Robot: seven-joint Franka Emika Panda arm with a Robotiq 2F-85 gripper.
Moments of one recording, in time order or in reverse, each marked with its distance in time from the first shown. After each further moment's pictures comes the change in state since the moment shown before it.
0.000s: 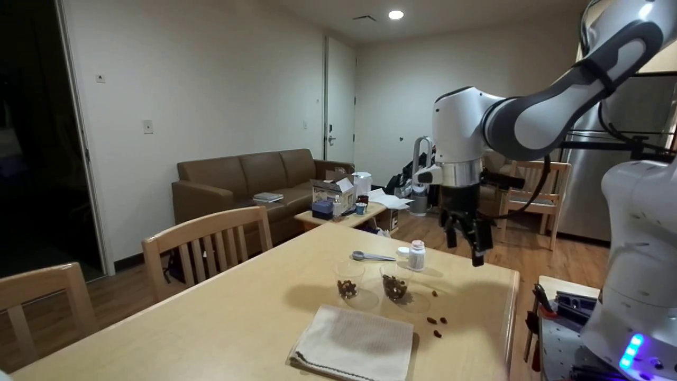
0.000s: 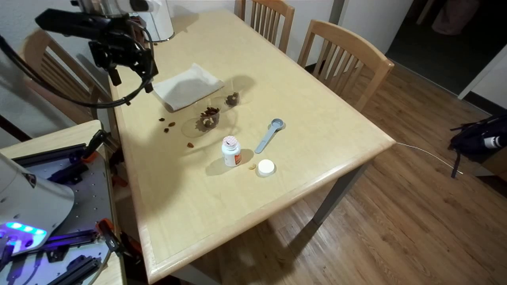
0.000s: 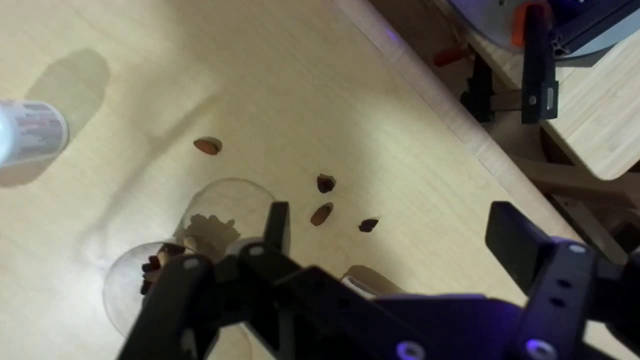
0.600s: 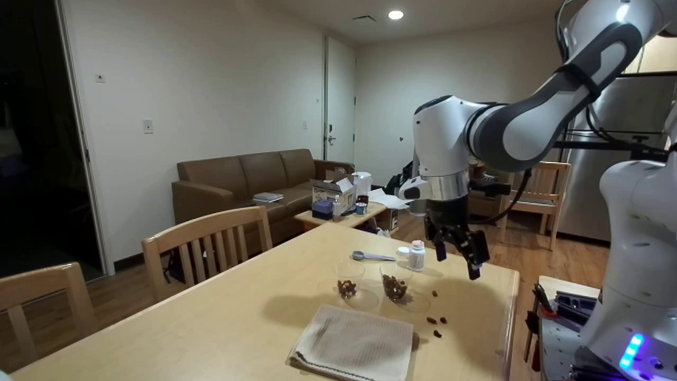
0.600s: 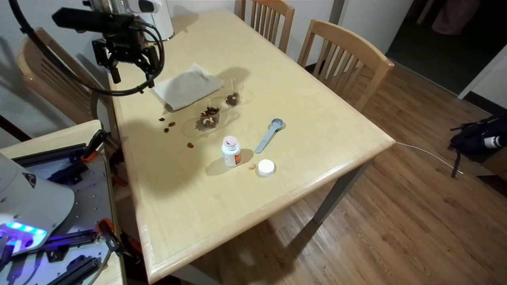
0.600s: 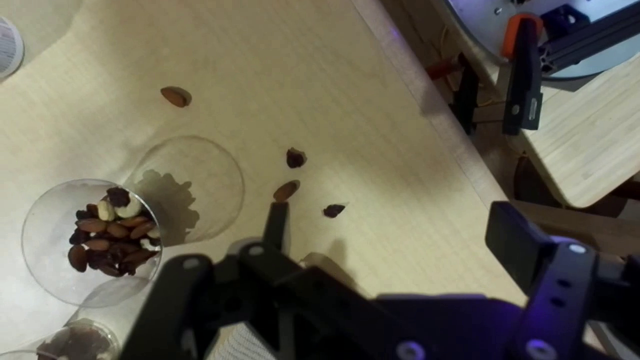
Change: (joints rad) arm 0.031 0.139 0.062 0.099 0.003 -0.024 -0.074
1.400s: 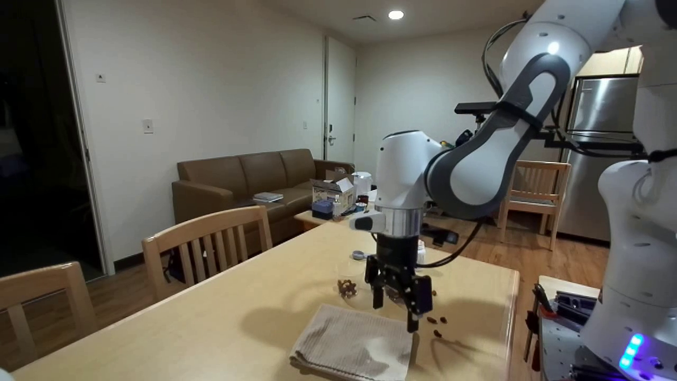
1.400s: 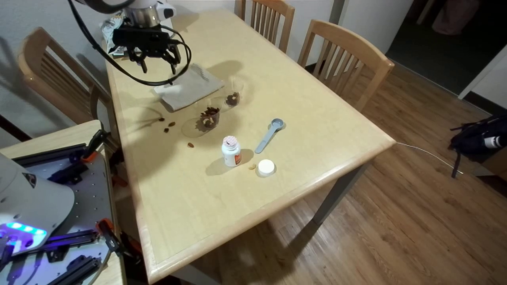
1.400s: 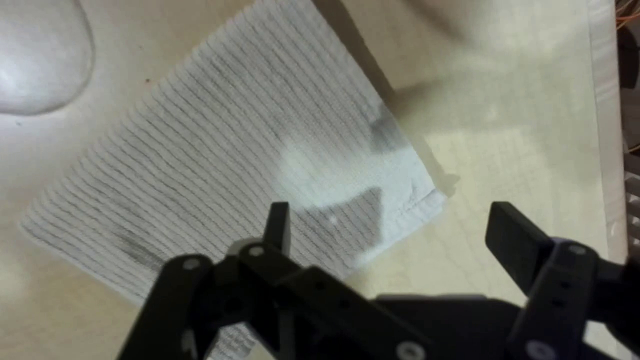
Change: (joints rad) arm 0.034 0.390 0.093 0.201 0.215 0.415 -0.247
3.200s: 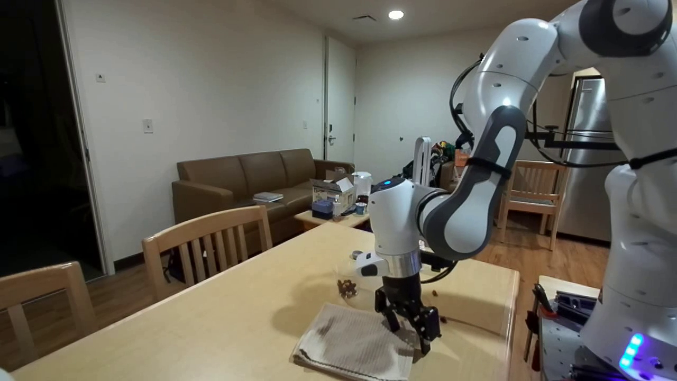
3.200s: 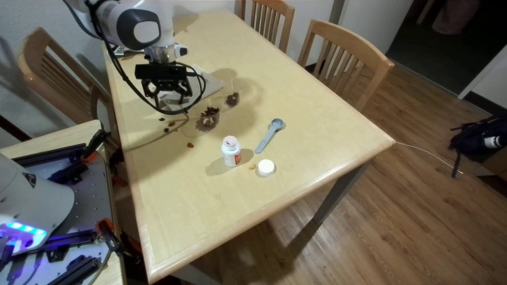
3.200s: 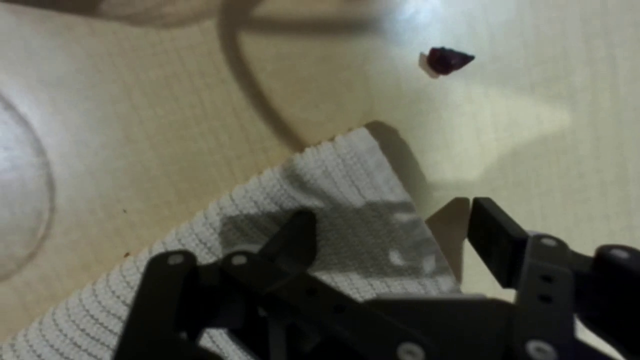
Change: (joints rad) arm -0.148 0.205 0.050 0.010 -0.281 0.008 0.032
